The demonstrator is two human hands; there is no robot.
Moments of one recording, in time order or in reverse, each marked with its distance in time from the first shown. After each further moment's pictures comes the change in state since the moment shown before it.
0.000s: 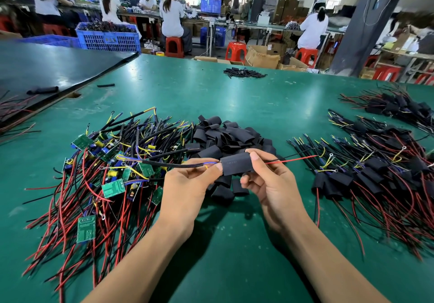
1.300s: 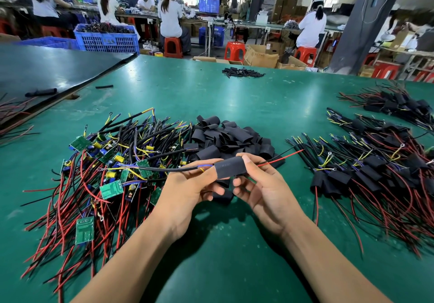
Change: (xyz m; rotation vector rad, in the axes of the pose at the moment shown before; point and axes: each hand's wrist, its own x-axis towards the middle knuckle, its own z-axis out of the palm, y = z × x) left_hand 0.005 -0.003 -0.008 -0.122 -0.221 -0.153; right_hand -0.006 -0.004 0.006 0.101 -0.062 0.239
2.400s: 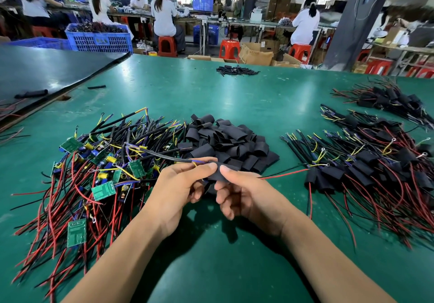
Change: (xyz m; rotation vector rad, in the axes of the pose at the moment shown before) left_hand 0.008 0.003 -0.007 0.085 -0.034 -0.048; right_hand -0.008 -0.003 -0.001 -0.317 -0.256 0.230
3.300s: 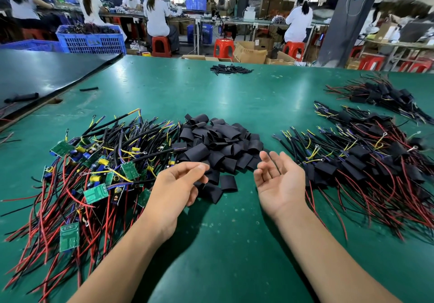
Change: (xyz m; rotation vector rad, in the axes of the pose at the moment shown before) left_hand 0.002 -0.012 0.002 0.092 0.140 0.012; right_hand 0.008 -0.008 -0.036 0.778 0.710 -0.246
